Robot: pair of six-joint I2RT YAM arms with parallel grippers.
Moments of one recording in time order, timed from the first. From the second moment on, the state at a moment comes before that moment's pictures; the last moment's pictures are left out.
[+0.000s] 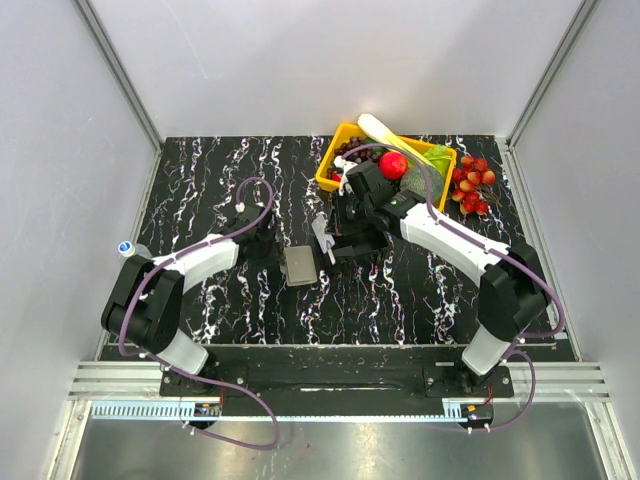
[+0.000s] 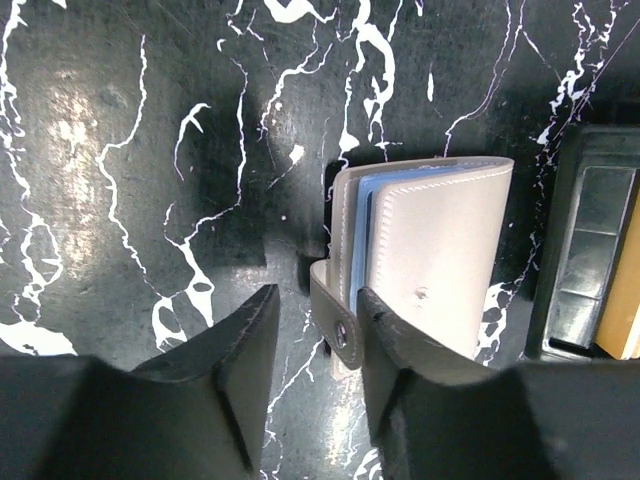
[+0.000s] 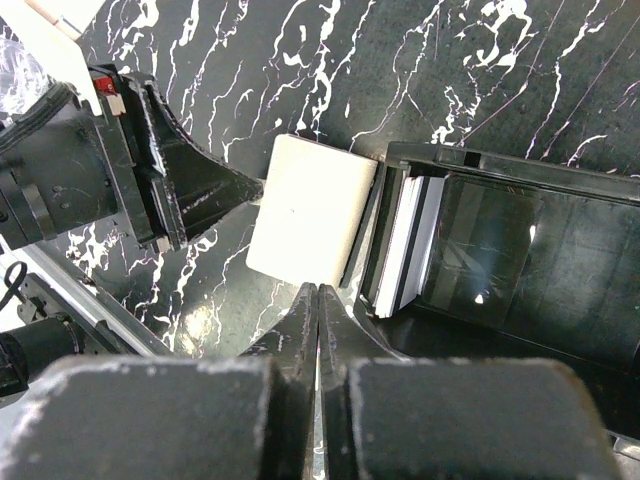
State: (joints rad) left arm -0.42 1.54 0.85 -0.34 0.00 -0.68; right arm 0.66 1.68 1.37 -0.42 -0.20 0.42
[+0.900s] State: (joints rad) left arm -0.41 1.28 0.88 -0.39 0.13 -0.62; right arm 0.66 1.69 1.39 -0.41 -0.24 0.43
